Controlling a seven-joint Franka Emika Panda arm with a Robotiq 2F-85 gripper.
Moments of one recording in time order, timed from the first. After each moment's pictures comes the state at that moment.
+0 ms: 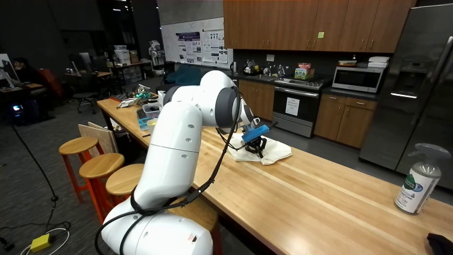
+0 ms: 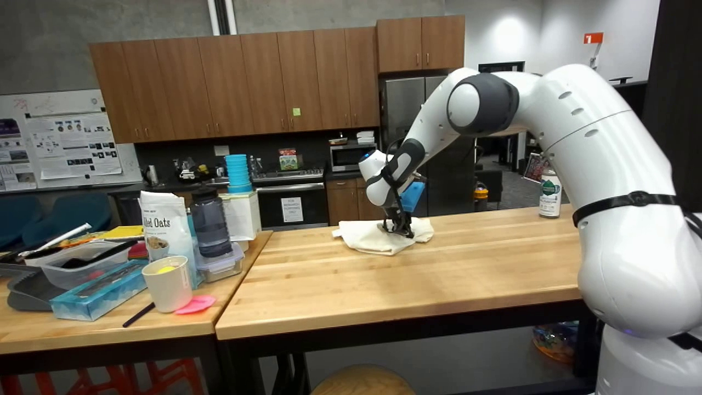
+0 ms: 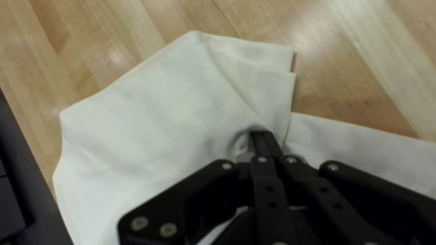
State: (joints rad) arm 0.18 0.58 0.01 -1.62 -0.56 2.14 -0.21
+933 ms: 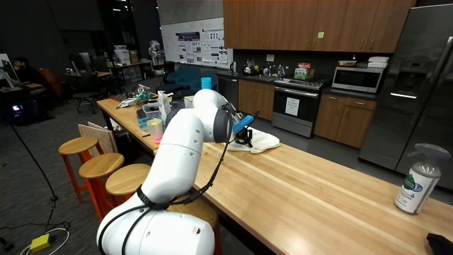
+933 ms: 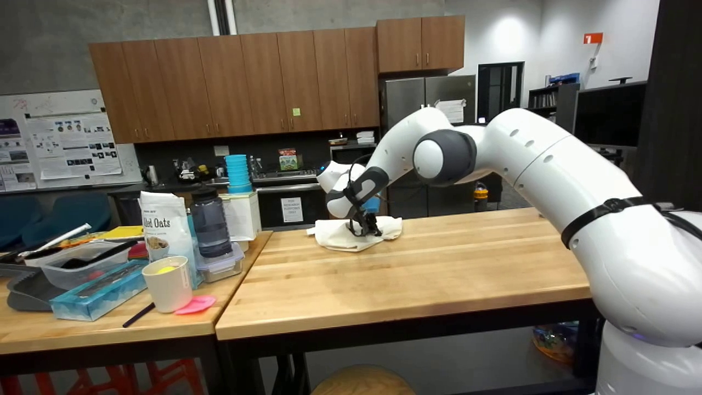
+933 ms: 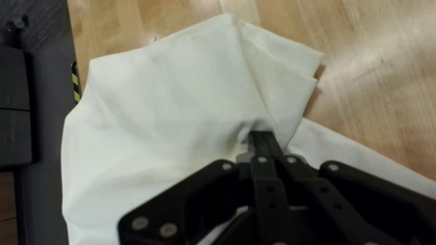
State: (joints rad) arm 0.35 0.89 0.03 -1.11 -0.68 1.91 -0.35
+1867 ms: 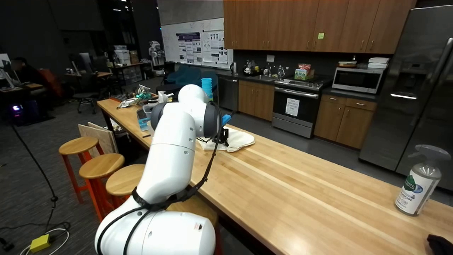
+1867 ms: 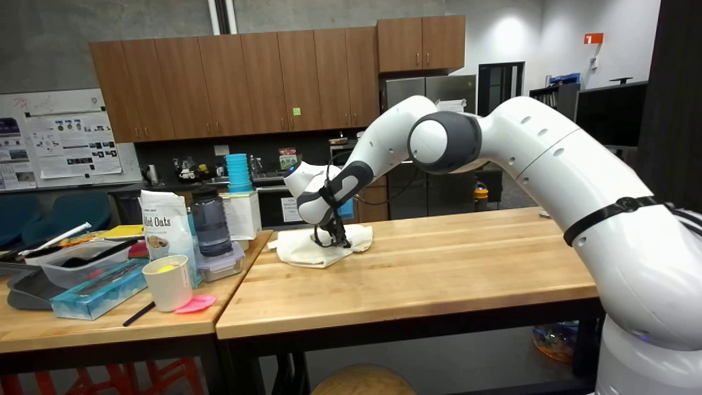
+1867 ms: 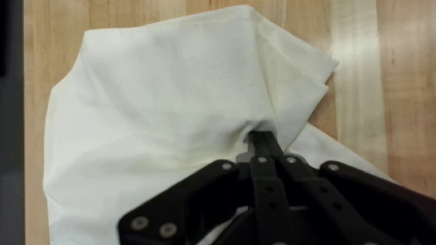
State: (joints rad) arm 0.44 0.80 0.14 -1.25 -0.68 1.96 -0.40
